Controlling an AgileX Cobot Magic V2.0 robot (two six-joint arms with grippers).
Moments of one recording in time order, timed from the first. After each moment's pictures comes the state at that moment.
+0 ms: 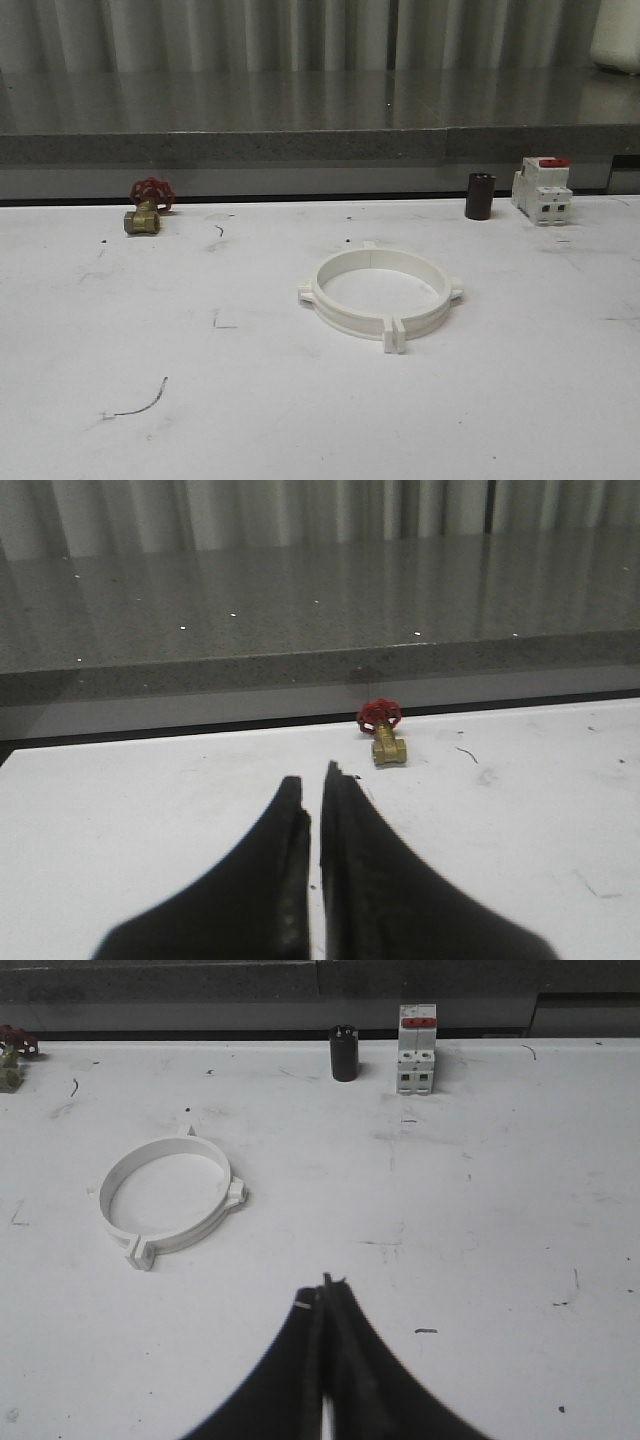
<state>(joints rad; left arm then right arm) -0.06 0.10 -0.17 0.01 0.22 0.03 0.15 0.34 -0.52 0.04 0.70 0.11</state>
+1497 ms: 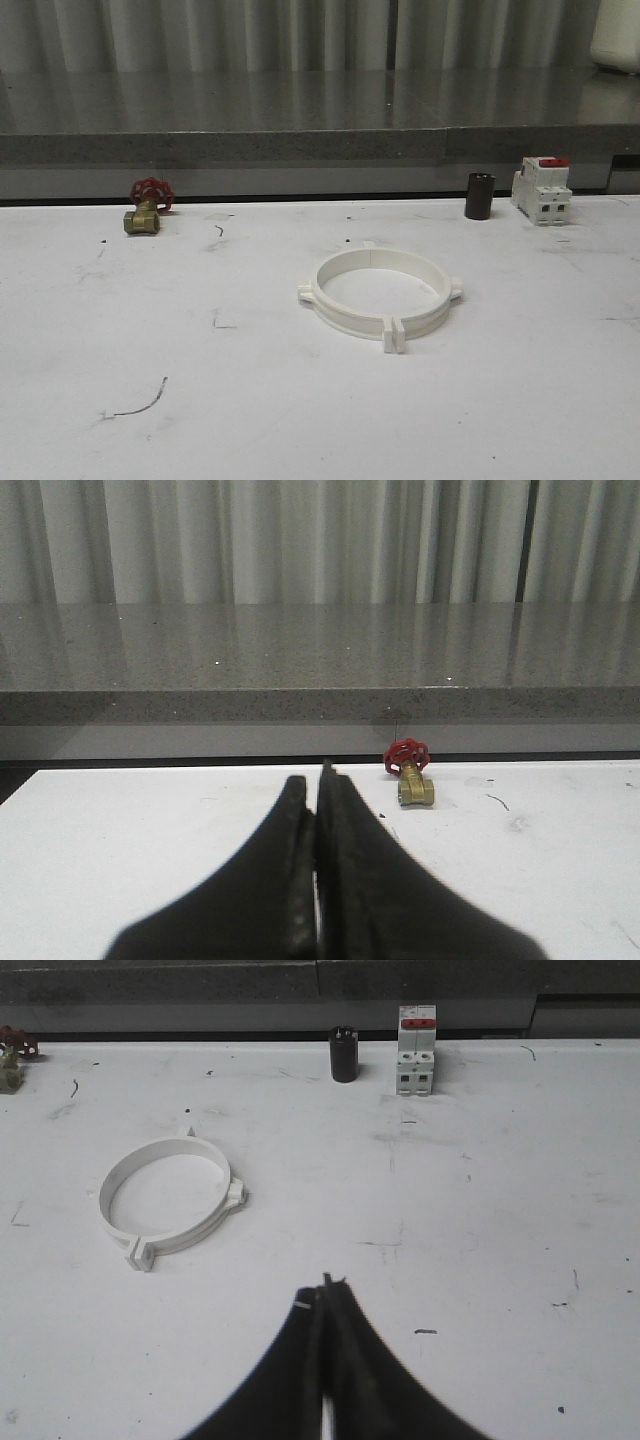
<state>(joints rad) -0.02 -0.01 0.00 0.04 0.03 -0.03 0.15 0.34 -0.52 0.04 0.70 0.11</state>
